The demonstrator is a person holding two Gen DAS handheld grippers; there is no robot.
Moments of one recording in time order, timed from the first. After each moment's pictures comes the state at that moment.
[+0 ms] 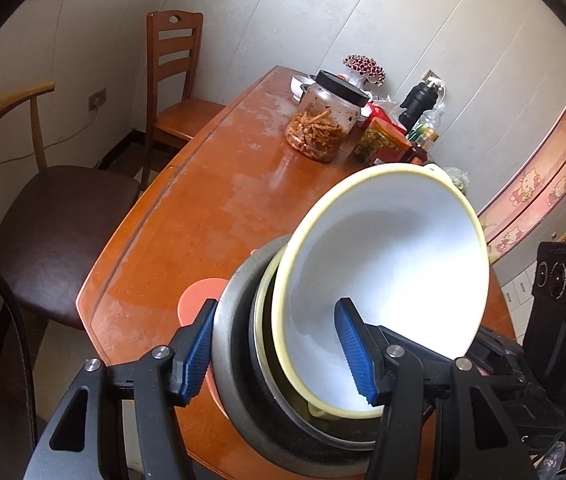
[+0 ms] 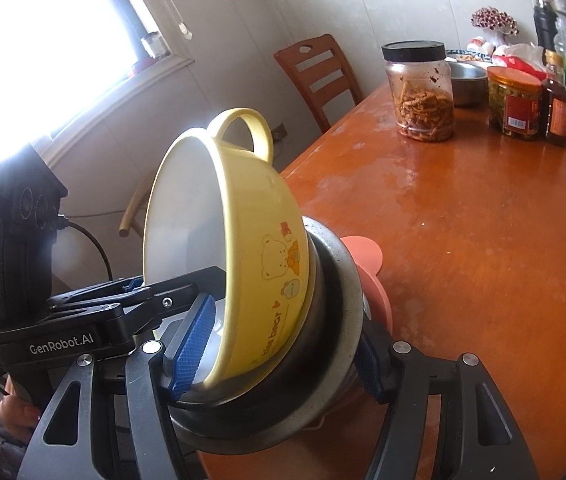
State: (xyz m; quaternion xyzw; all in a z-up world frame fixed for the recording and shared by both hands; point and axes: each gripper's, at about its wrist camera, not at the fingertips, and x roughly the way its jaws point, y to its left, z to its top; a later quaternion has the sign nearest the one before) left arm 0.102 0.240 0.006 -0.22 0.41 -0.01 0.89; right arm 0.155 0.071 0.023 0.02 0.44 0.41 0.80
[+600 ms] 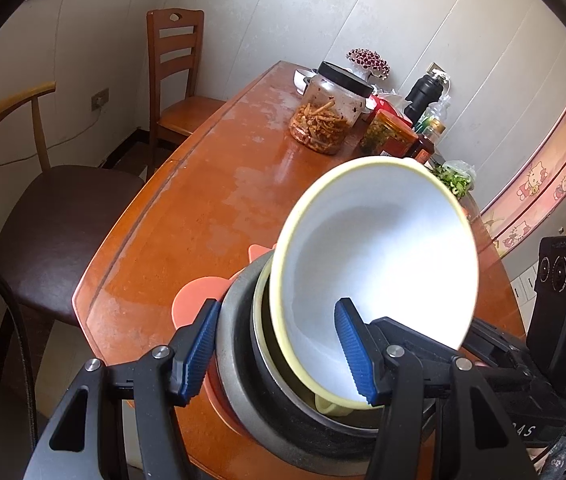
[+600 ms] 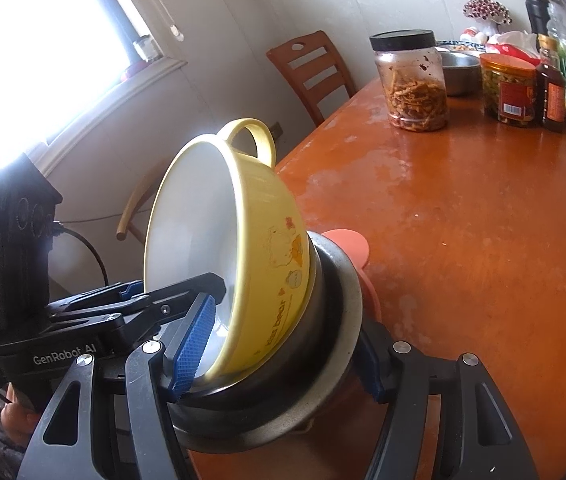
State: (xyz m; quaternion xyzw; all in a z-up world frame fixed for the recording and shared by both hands) left arm 0.107 0.232 0.000 -0.21 0.42 0.00 0.88; right arm 0.163 0.064 0.013 0.04 0.44 0.40 0.80
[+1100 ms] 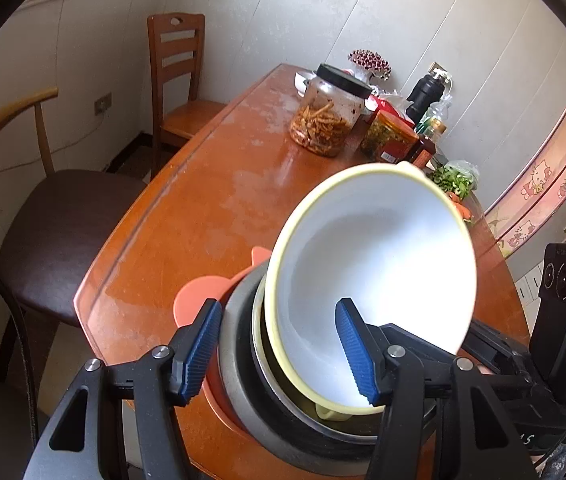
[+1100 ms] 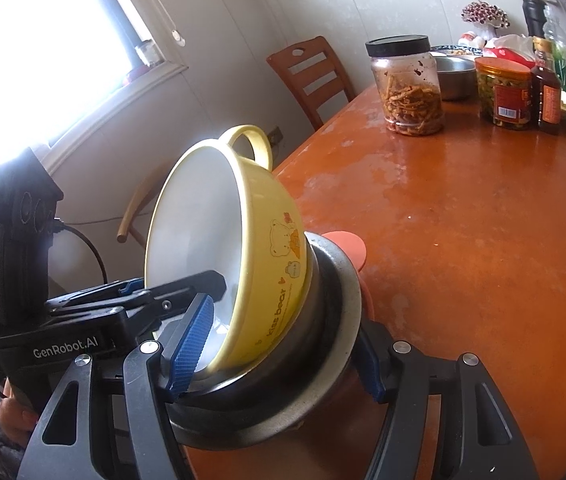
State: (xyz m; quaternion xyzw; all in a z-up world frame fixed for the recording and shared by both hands) left arm 0.107 0.227 0.006 -0.20 0.41 0.01 0.89; right arm 0.158 0.055 0.016 0.05 0.43 0.40 0.80
